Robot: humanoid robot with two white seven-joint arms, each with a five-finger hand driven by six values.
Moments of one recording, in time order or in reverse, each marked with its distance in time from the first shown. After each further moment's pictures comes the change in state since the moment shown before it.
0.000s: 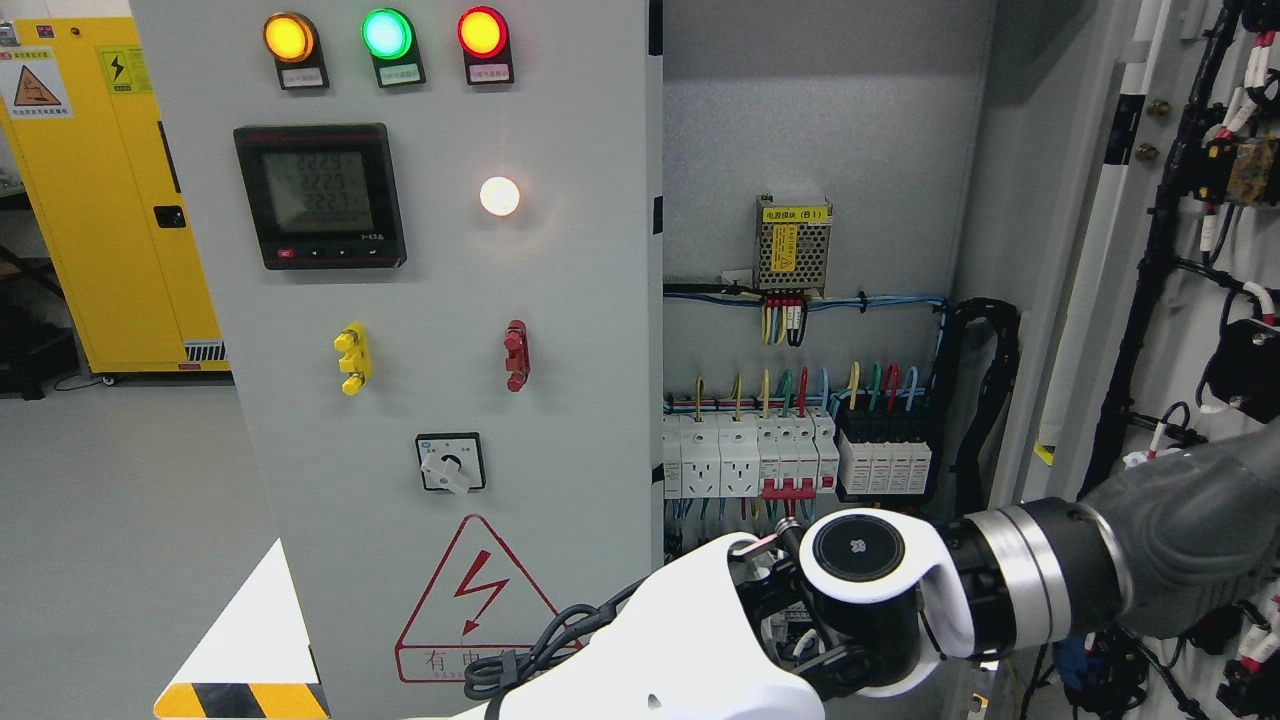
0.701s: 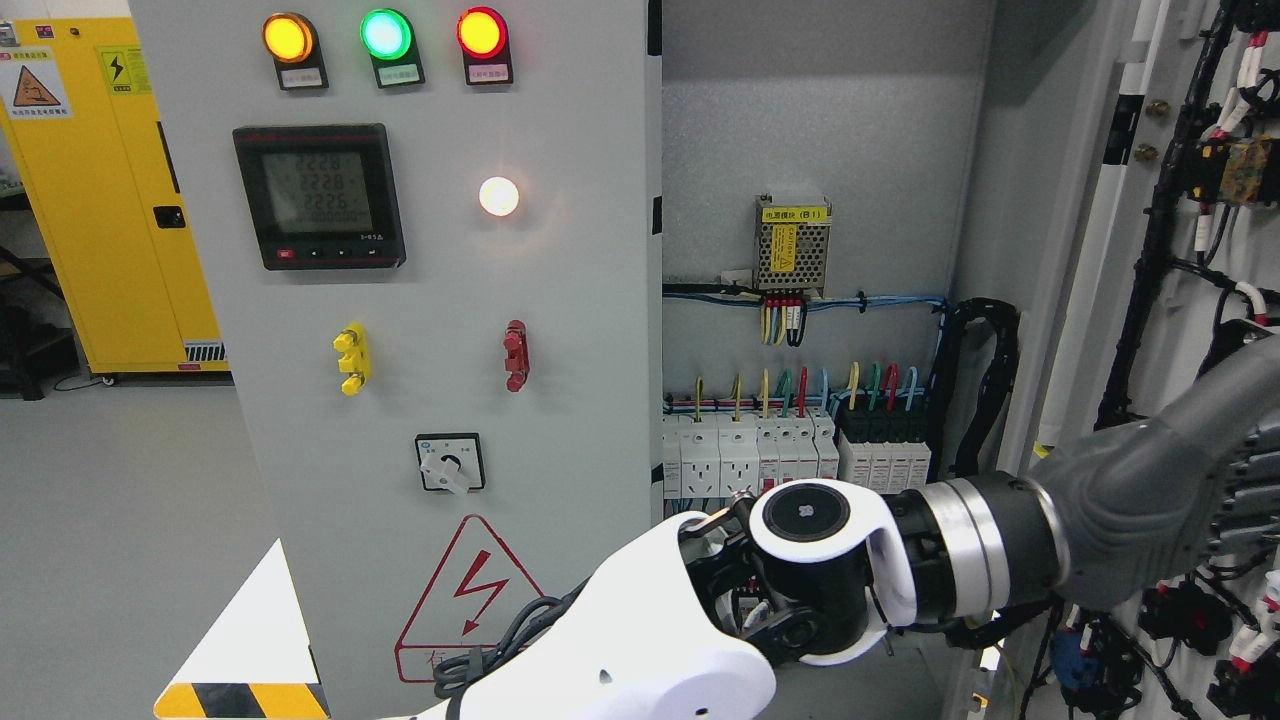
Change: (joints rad) left arm 0.089 0.104 0.099 -0.087 0.043 0.098 -0.038; right arm 0.000 -0.001 0.000 0.000 0.000 0.000 0.000
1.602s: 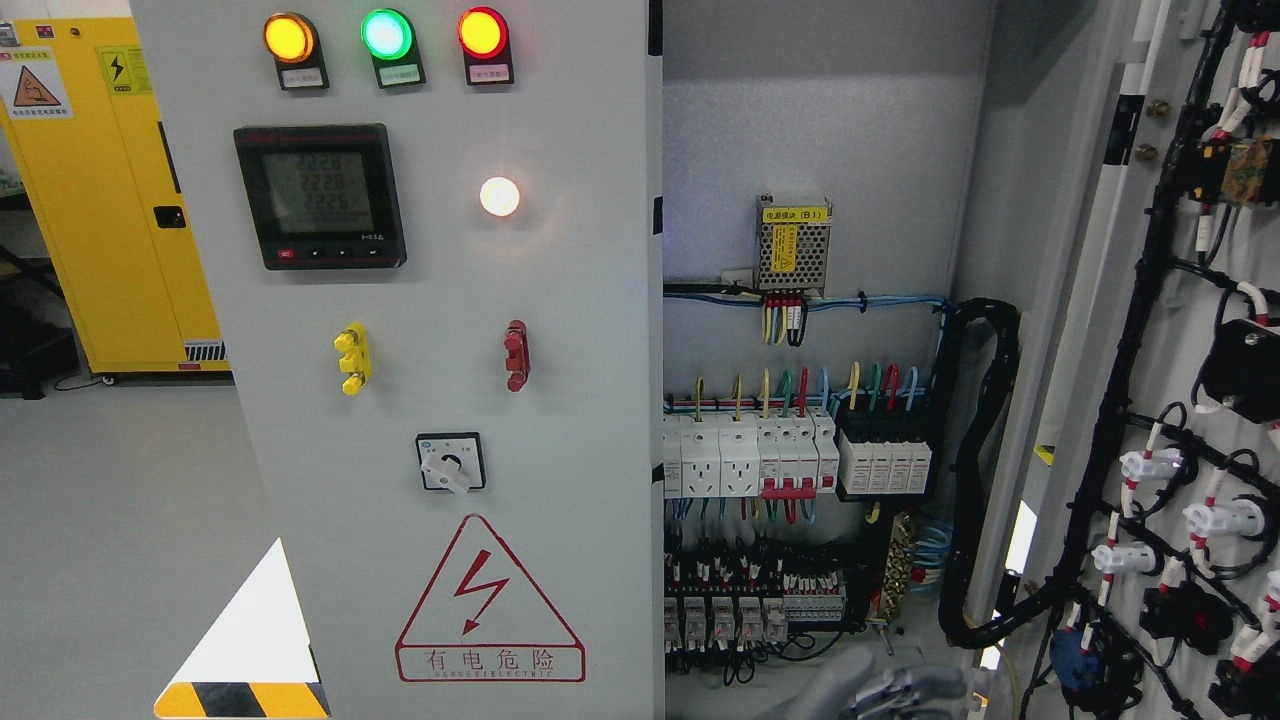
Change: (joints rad) left arm 0.755 0.274 0.047 -0.163 -0.471 -0.096 0.004; right arm 0.008 0.000 0.000 0.000 0.001 0.000 0.000
